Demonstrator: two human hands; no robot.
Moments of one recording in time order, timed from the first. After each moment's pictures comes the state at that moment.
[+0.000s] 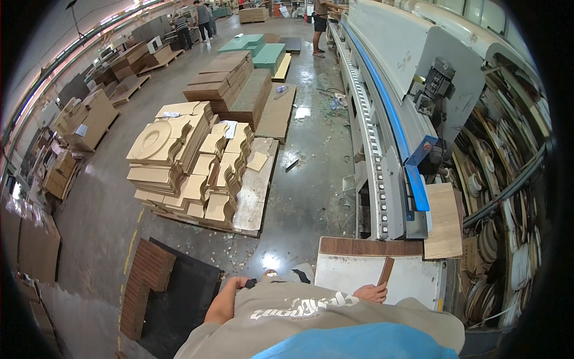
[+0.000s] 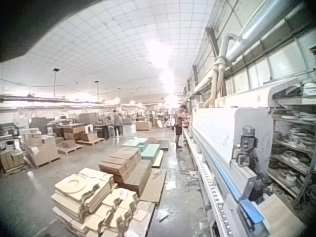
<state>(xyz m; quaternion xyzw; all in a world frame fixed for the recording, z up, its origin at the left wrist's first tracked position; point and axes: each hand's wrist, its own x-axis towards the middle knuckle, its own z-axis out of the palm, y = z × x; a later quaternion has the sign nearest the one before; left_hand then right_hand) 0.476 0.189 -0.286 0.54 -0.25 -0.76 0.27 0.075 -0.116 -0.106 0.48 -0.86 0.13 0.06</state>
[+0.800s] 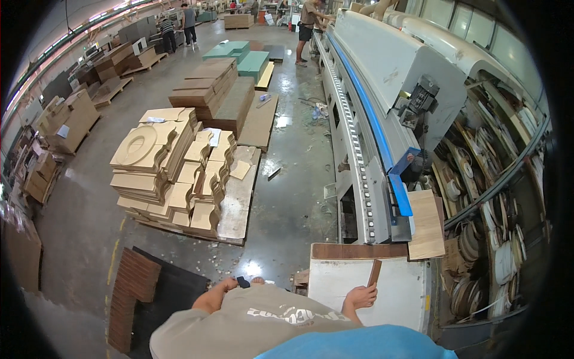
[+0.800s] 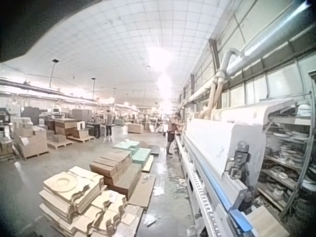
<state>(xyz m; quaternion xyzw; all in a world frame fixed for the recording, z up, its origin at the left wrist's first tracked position) 0.506 0.182 -0.323 0.80 -0.21 -0.54 0.14 0.068 -0.113 -0.117 0.48 -0.86 0.14 0.11</state>
